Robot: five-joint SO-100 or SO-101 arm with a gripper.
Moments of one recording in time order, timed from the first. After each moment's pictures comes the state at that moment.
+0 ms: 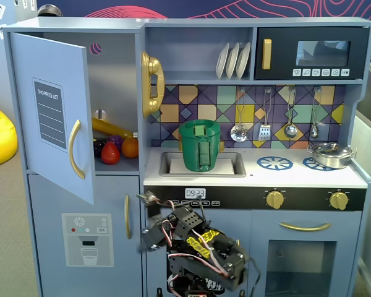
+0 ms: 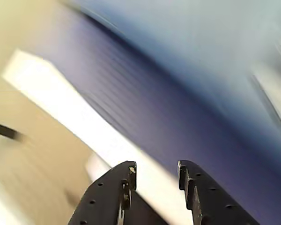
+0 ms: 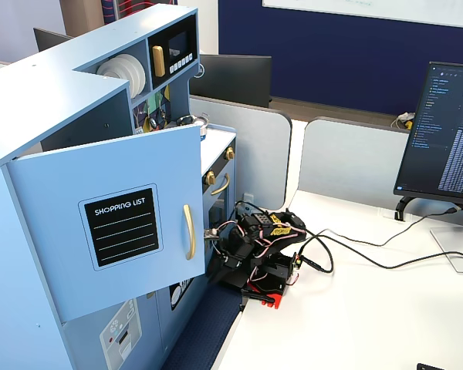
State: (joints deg) arm -55.9 180.1 162.9 58.9 -87.5
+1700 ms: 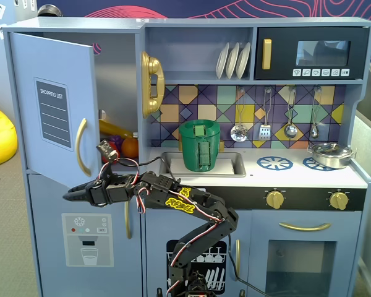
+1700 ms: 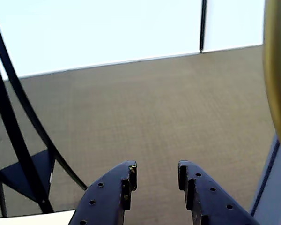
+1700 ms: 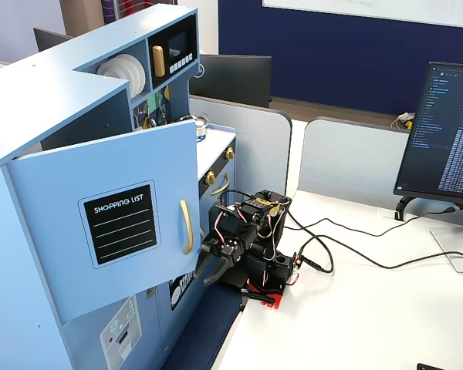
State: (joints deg) arm -77.1 136.5 118.7 24.3 -92.5
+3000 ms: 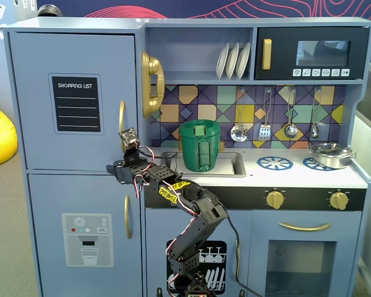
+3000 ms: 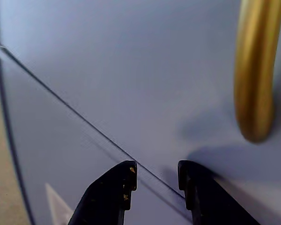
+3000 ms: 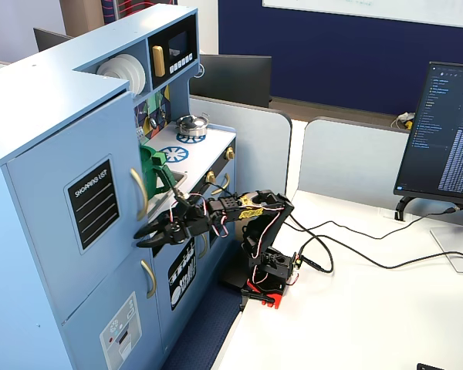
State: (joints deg) arm -43.2 124.3 118.7 8.5 -99.1
